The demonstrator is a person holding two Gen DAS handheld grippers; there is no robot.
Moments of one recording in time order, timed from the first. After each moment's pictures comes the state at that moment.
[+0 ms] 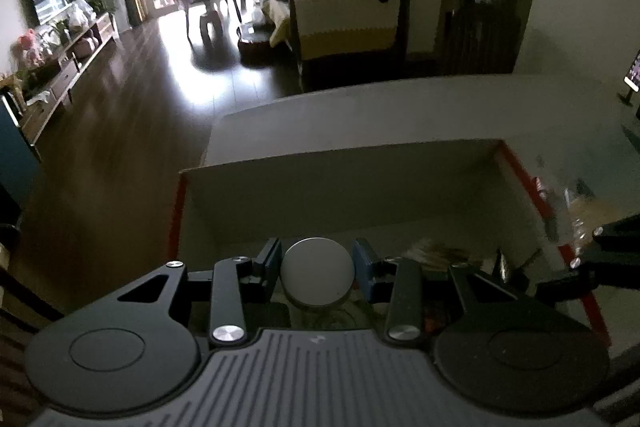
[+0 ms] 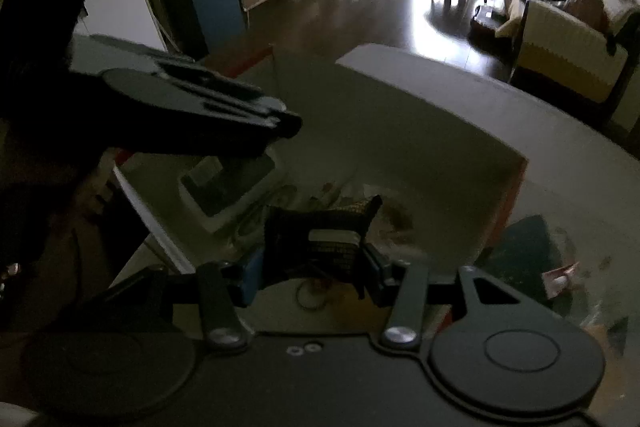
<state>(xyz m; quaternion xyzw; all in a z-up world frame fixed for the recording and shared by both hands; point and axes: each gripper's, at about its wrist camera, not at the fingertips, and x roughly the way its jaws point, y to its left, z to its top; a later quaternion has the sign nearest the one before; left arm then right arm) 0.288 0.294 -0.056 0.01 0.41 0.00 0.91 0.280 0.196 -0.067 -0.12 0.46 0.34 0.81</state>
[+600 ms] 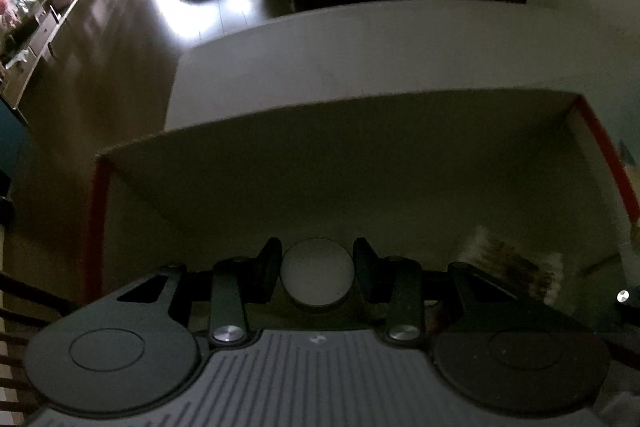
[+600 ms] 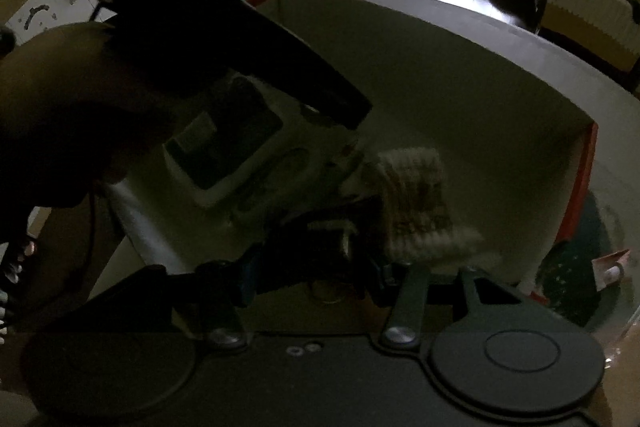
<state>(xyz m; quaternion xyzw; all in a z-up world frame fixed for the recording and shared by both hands) 0.361 0.293 -0.114 0.02 0.52 -0.01 0.85 0.300 0.216 -0.105 -0.11 0.52 0.36 0.77</state>
